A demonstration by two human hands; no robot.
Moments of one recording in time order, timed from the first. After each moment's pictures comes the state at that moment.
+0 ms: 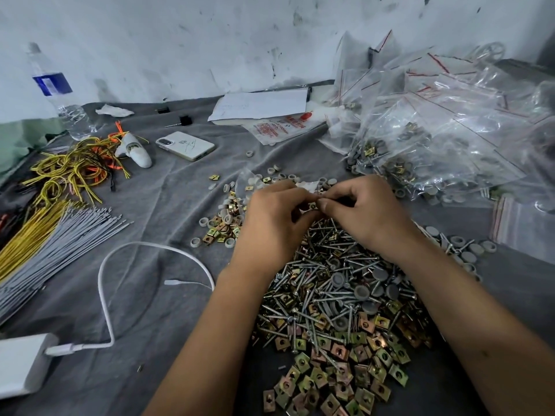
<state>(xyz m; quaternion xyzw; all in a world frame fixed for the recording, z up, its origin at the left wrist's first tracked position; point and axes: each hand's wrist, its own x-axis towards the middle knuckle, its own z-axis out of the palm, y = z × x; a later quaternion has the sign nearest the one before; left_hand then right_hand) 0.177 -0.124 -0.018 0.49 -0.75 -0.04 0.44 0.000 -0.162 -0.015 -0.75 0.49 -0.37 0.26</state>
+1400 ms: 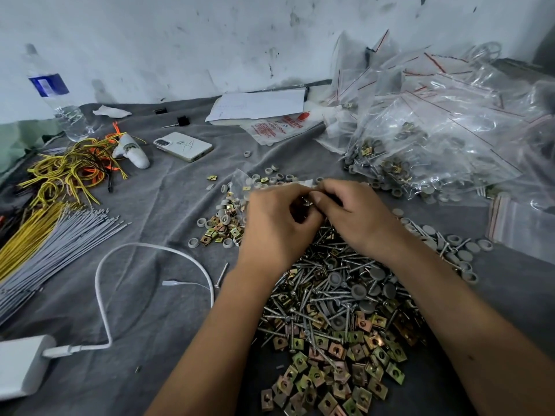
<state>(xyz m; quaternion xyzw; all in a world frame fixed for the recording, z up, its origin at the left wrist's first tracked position) 0.160 -0.116 -0.012 0.52 -0.71 -0.05 0.48 0.007 -0.153 -0.010 -0.78 0.44 -0.35 0.27</state>
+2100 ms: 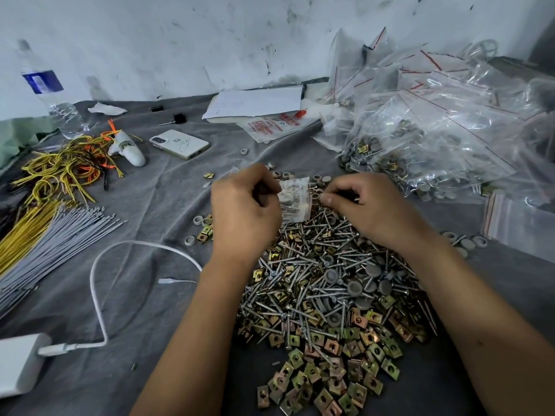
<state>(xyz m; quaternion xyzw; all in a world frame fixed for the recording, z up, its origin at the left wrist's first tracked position) 0.187 -0.118 -0.007 0.56 -0.63 -0.06 0.53 -0.019 -0.160 -0.008 -0.79 0.46 -0.34 0.23</state>
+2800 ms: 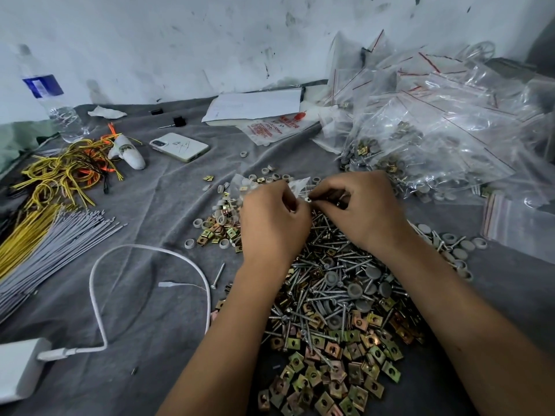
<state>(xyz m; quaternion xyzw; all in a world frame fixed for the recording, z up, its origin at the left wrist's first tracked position) 0.149 -0.123 -0.015 0.67 -0.59 -0.04 0.44 -0.004 -0.158 -0.010 -0.78 0.43 -0.42 0.15</state>
